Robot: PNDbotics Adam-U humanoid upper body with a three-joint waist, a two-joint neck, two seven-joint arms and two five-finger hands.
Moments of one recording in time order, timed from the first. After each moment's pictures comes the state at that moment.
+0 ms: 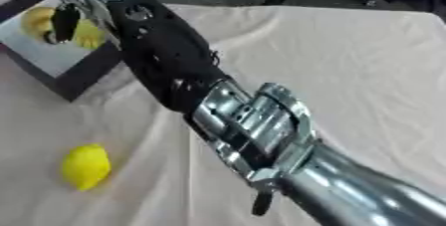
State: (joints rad) left arm -0.12 0.20 0.19 -1.89 0.07 0.02 0.10; right arm -1.54 0.12 0.11 -0.50 1.22 -0.13 0.25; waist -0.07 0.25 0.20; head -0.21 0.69
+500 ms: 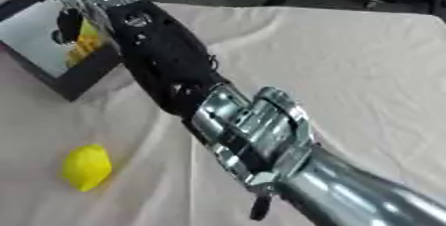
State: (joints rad) left arm -0.13 0.20 0.19 -1.89 0.07 0.03 0.10; right arm -1.53 0.13 0.09 -0.49 1.27 -0.07 0.19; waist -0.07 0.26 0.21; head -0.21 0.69
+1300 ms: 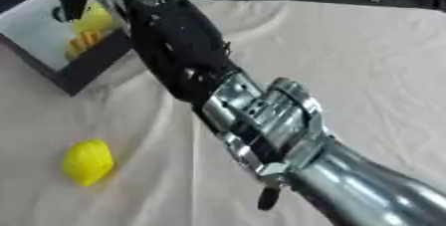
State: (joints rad) left arm -0.11 0.20 0.19 -1.89 0.07 0.03 0.10; right arm -1.55 0.01 0.16 -0.65 1.06 -0.19 0.31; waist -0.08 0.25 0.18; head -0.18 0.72
